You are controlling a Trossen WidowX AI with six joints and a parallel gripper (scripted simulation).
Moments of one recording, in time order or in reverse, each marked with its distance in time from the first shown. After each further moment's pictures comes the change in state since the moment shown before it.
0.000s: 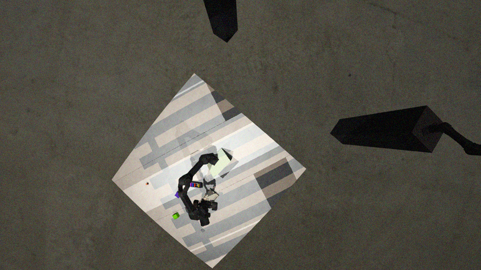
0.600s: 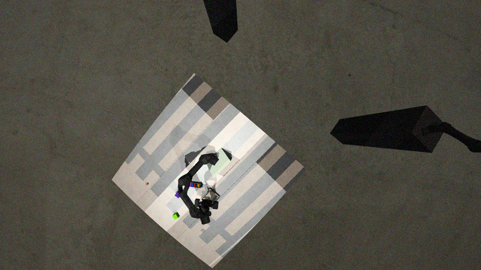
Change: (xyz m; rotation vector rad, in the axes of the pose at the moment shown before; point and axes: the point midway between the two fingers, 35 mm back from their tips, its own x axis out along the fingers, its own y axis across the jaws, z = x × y) arm 0.028 0.003 0.001 0.010 0.003 0.008
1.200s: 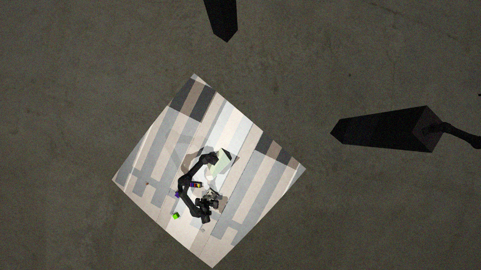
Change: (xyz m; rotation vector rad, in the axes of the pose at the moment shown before) arm 0.010 0.000 -0.001 0.000 0.004 0.000
